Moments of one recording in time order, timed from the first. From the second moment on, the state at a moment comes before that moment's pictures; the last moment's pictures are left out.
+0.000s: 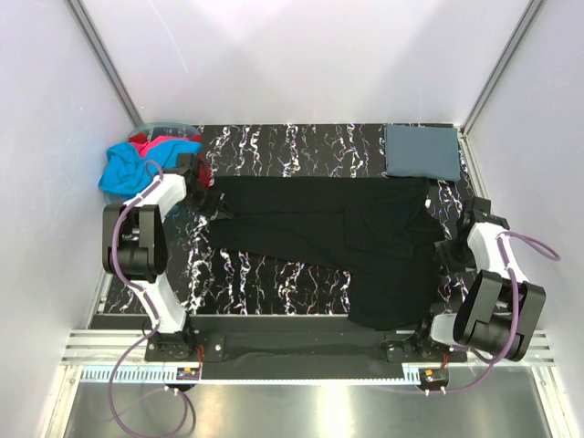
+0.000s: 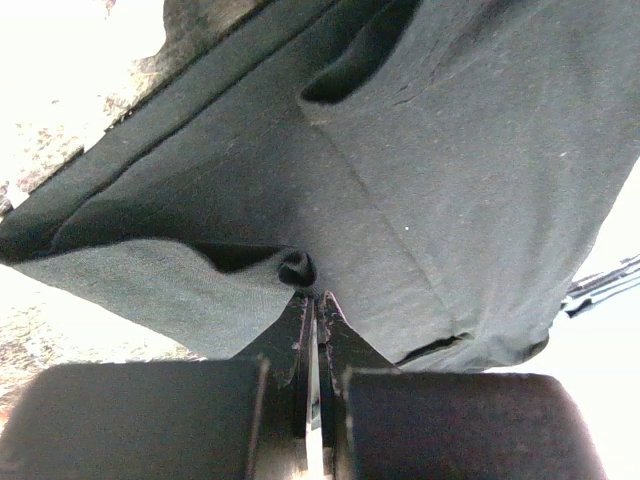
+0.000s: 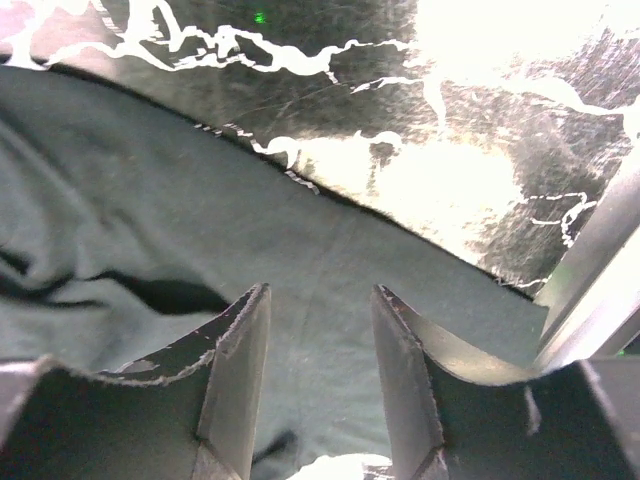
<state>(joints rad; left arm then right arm) -0.02 1.82 1.25 -0.73 0.27 -1.18 -0.34 1.31 0.83 -0.92 0.15 1.10</state>
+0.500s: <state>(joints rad) -0.02 1.82 1.22 -0.69 0.31 -1.17 -0.35 1.46 0.76 -0.77 0.16 1.04</state>
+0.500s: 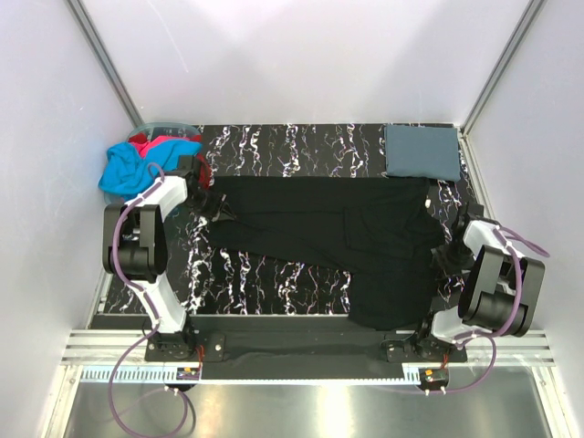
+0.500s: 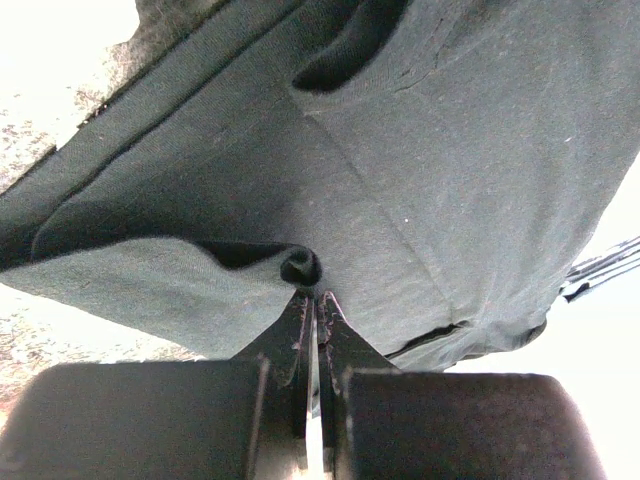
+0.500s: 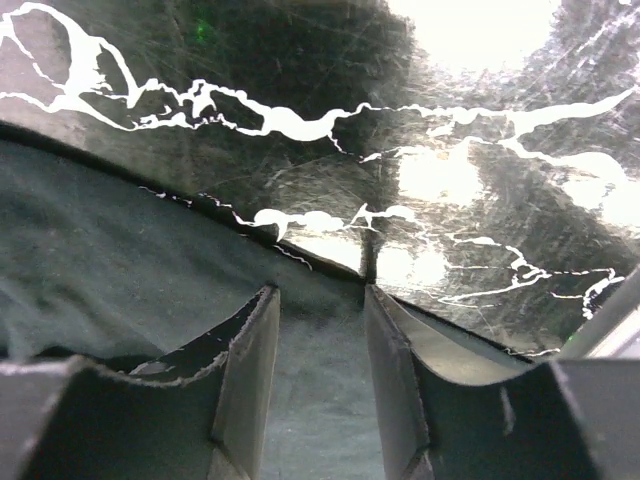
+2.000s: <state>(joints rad) -0.03 1.75 1.20 -0.69 0.11 -1.24 -0.35 1.61 1.21 -0.82 0.07 0.79</state>
